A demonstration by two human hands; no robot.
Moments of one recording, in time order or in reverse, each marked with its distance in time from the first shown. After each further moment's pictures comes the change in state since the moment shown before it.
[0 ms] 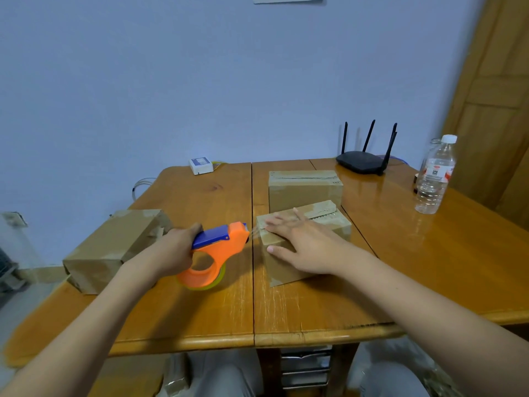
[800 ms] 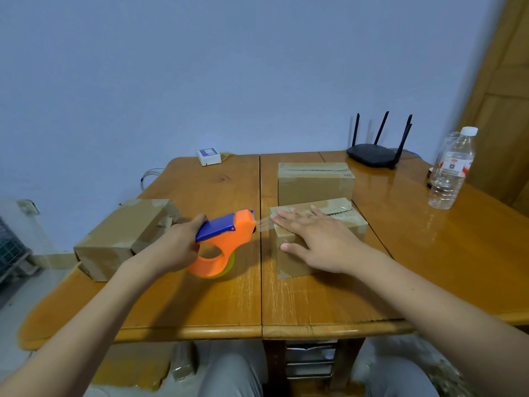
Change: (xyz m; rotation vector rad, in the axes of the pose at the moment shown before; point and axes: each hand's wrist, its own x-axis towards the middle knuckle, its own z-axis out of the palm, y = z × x) left_hand -0.015 -0.004 0.005 -0.158 0.040 0.029; right_hand 0.005 0.011 0.019 -0.077 0.025 -0.036
